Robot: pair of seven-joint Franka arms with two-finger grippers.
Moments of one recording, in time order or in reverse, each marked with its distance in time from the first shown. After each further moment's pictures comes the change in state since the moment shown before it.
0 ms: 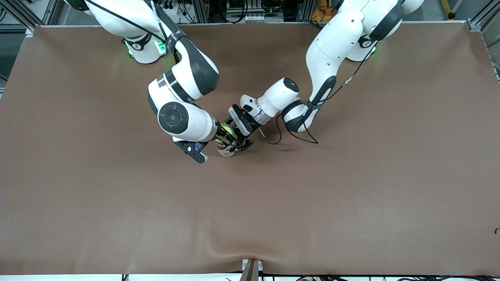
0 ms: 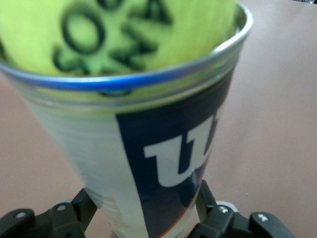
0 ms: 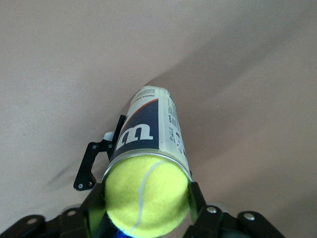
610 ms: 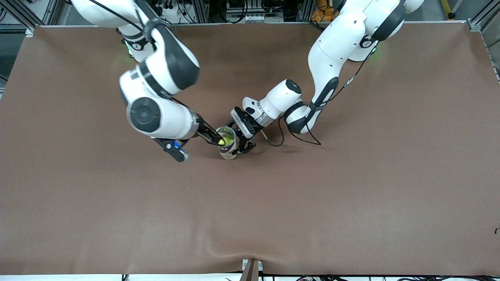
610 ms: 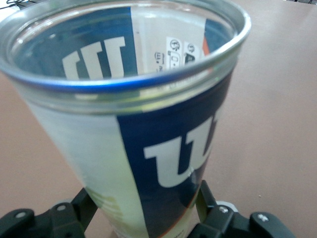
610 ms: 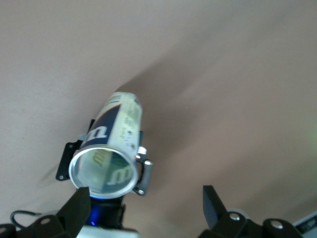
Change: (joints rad) left arm 0.025 -0.003 0.000 0.002 0.000 0.002 0.000; right arm -0.088 -0.073 -0.004 0.087 0.001 -0.214 -0.014
